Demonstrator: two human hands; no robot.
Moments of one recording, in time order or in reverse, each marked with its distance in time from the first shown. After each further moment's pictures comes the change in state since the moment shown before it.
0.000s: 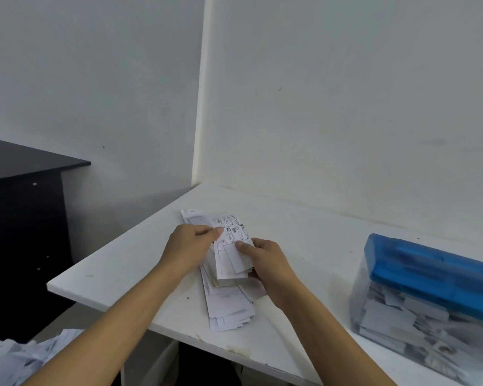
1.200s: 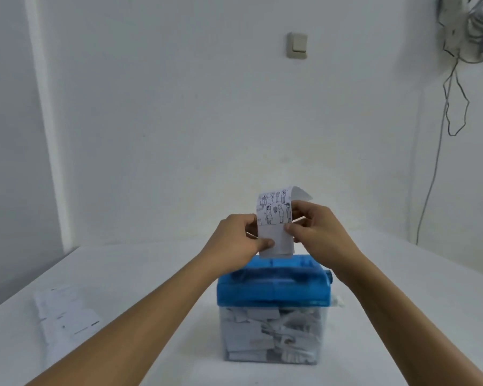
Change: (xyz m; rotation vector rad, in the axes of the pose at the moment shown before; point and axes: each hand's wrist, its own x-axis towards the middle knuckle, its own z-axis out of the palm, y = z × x) left_hand -0.063 0.197 0.217 0.152 -0.604 0.570; right_hand -0.133 -0.091 -0.264 -0.482 0.559 -0.458
